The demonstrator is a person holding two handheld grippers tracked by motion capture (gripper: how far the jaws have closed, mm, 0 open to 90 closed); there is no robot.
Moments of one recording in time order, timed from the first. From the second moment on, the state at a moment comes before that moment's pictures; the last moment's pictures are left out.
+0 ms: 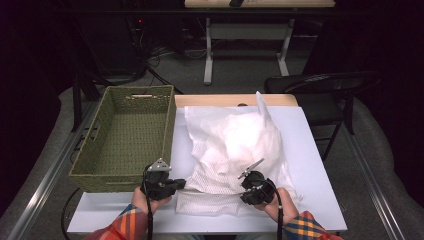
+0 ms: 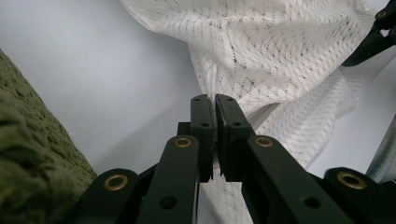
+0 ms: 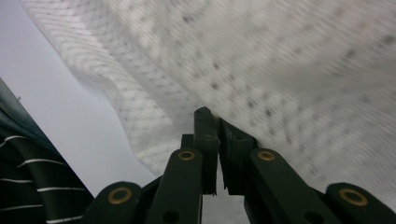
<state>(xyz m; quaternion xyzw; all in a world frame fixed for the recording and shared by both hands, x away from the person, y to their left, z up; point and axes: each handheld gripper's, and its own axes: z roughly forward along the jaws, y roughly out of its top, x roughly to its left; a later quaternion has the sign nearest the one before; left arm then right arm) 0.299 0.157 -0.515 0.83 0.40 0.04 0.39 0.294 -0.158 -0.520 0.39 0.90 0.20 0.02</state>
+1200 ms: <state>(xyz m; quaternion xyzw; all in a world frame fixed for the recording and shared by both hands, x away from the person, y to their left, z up) 0.299 0.157 -0.515 0.83 0.40 0.04 0.38 0.291 -0.244 -0.522 0.46 0.86 0.19 0.04</state>
